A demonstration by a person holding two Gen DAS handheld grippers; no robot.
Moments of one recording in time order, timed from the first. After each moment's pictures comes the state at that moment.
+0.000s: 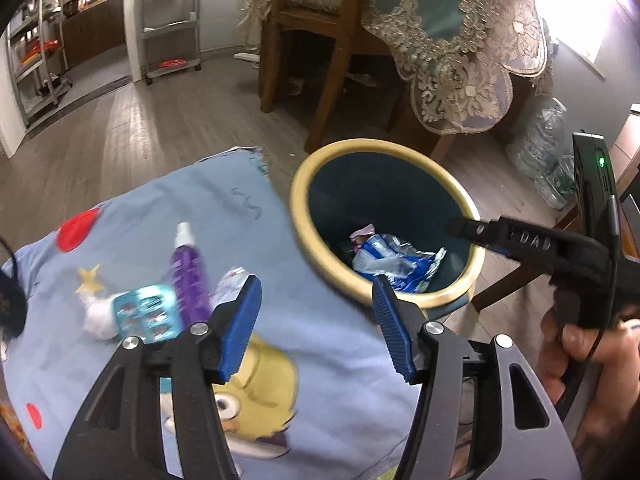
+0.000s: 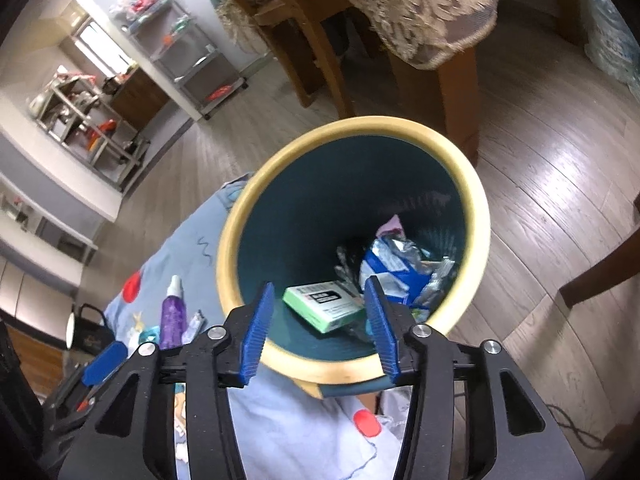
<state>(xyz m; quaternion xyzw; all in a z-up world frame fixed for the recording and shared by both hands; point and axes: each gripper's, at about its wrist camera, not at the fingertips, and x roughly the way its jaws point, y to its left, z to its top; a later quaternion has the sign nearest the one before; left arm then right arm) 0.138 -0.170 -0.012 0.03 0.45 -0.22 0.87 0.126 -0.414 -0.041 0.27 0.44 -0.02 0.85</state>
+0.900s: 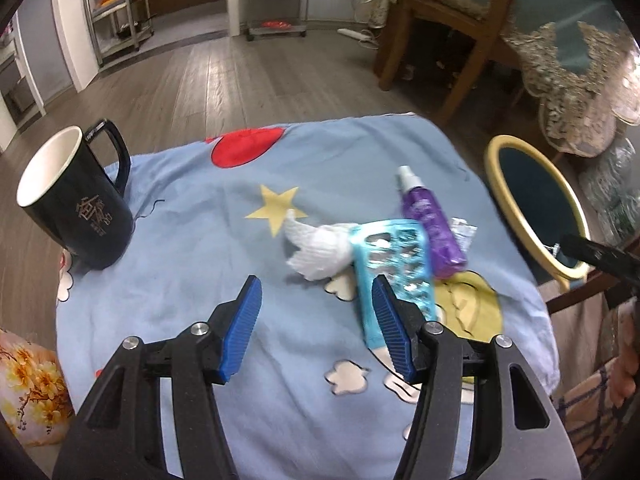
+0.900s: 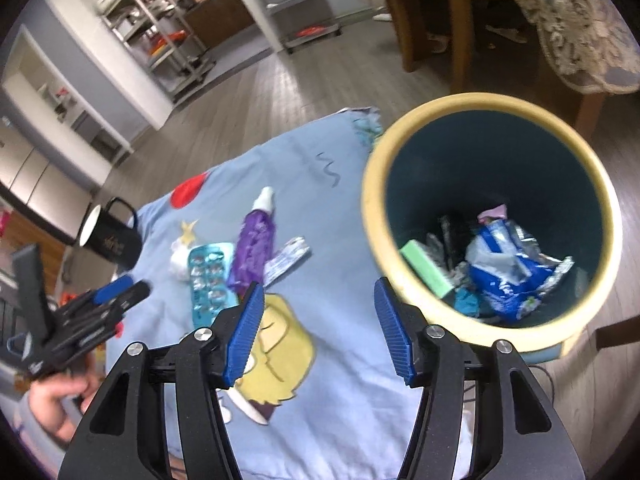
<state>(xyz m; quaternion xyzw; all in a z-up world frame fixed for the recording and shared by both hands) 0.168 0.011 -0.059 0.00 0.49 -0.09 0.87 0.143 -0.283 -0.037 0.16 0.49 0.11 0.85</state>
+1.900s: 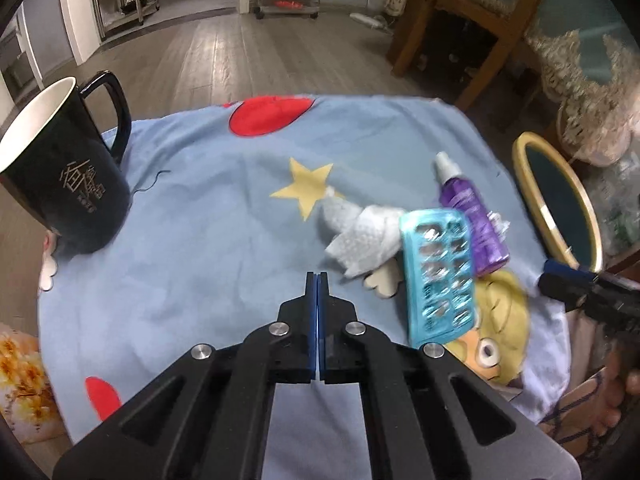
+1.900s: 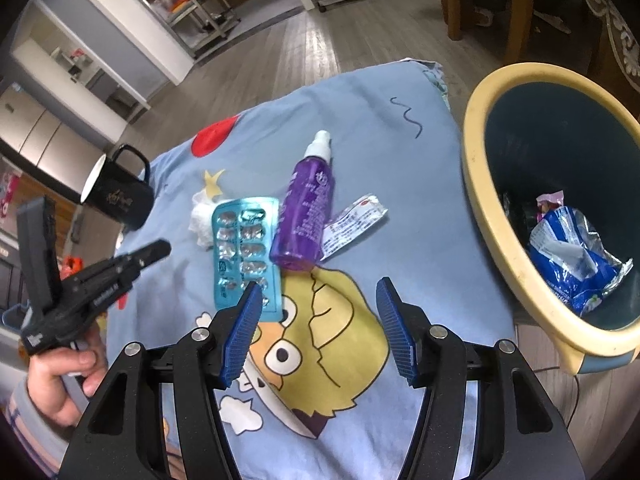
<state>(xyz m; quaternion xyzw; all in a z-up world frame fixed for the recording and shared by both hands) 0.180 0.040 -0.084 -0.04 0.51 -0.10 0.85 0.159 -0.221 -0.069 0.14 0.54 0.16 0.81</state>
